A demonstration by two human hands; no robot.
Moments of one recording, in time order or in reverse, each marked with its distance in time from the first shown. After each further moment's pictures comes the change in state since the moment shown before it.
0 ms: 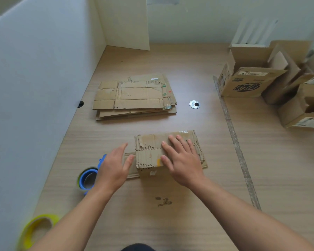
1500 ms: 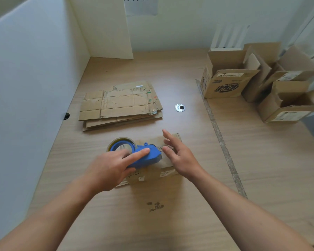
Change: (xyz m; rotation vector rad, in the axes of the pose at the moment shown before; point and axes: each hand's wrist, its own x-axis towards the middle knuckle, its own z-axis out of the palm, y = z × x) left_hand 0.017 0.064 -0.052 0.389 -0.158 0.796; right_hand 0.000 0.023 -0.037 0.996 0.022 0.178
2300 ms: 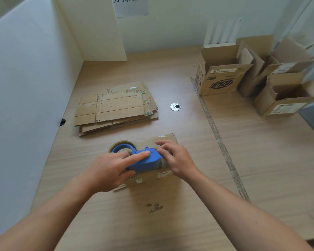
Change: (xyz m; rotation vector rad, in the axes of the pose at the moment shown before) left_hand 0.016 -0.005 0.000 -0.054 -0.171 0.075; right_hand 0.000 0.004 0.001 -0.042 0.067 -0.061
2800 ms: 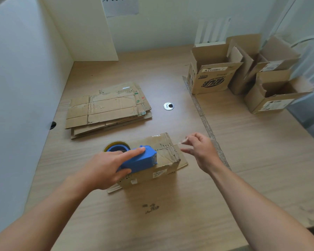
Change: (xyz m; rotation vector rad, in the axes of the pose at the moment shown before) left_hand 0.011 -0.011 0.008 -0.096 -0.093 -0.131; right_hand 0.010 0.029 -0.067 0.507 0.360 0.354
